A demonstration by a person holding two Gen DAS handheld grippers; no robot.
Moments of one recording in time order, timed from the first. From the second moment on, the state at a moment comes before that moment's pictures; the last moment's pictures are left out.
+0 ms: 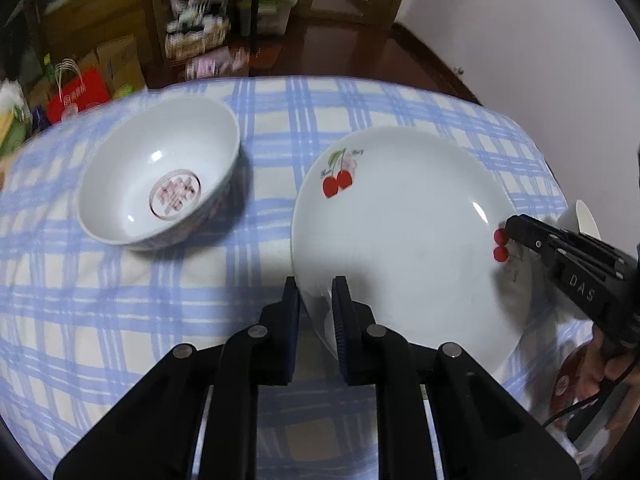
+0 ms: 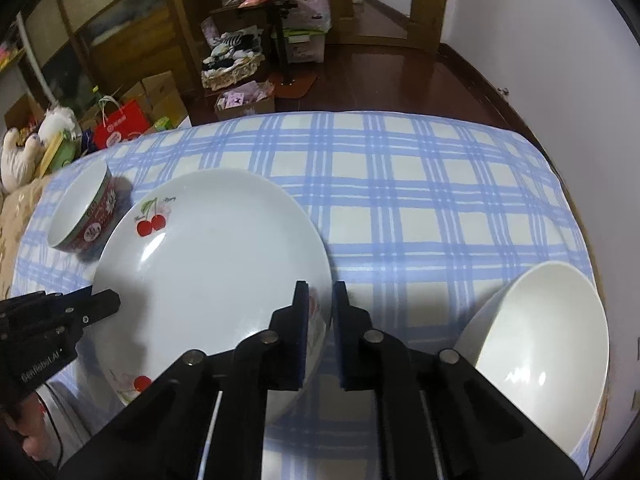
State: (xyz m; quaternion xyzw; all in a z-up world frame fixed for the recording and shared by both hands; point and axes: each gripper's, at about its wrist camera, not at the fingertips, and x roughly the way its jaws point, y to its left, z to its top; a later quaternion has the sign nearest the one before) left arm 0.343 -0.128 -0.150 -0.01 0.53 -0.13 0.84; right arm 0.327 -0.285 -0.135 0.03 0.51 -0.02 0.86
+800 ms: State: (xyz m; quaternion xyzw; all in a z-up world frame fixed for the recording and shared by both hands) left arm 0.286 -0.064 -0.053 -0.05 0.48 -0.13 0.87; right arm 0.255 -0.242 -0.058 0.09 0.42 0.01 0.90
